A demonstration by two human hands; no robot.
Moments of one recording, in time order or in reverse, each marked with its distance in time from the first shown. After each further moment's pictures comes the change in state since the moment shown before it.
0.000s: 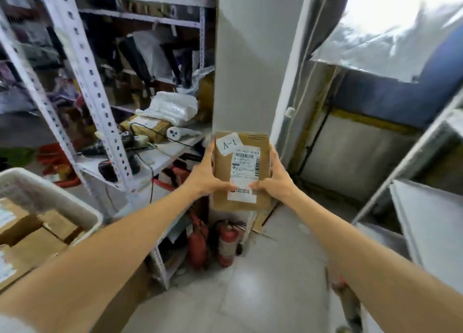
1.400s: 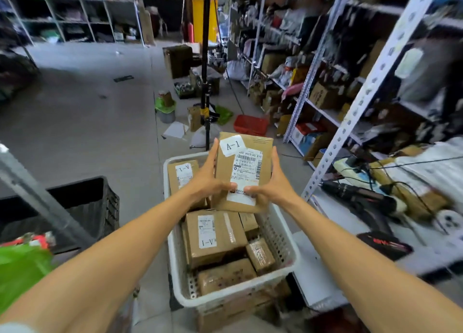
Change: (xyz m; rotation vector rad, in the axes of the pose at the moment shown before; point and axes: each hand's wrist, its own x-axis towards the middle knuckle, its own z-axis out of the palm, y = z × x) left_hand -0.176 -0.309 -0.508 -0.178 0.655 -0.433; right_hand 0.147 -0.272 0.611 0.139 -0.798 -0.297
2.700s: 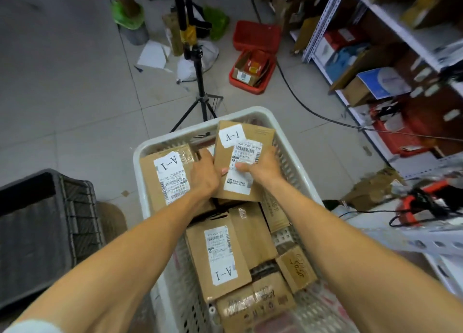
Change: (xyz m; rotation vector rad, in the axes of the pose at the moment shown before) left_hand 0.276 -0.216 -0.011 0.398 0.124 -0.479; right_hand 0.293 0.193 0.104 -0.183 0.119 0.626
